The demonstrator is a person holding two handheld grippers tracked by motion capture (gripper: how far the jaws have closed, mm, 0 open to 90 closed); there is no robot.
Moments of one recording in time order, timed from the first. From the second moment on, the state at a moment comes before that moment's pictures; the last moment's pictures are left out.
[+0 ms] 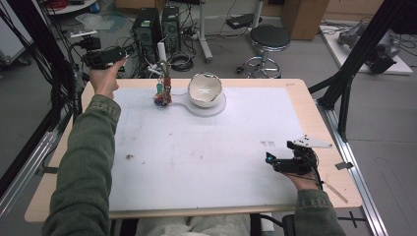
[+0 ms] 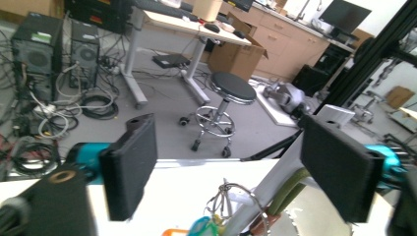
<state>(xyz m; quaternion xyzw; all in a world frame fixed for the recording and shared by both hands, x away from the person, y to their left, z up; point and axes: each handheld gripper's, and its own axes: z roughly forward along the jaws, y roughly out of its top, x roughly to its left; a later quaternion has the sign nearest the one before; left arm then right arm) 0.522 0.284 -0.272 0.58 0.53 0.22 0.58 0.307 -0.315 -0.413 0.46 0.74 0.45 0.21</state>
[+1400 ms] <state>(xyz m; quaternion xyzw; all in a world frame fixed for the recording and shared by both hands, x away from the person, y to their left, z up) 0.457 0.290 -0.318 0.62 0.52 0.25 0.53 0.309 -0.314 -0.414 0.46 0.74 0.44 0.21</state>
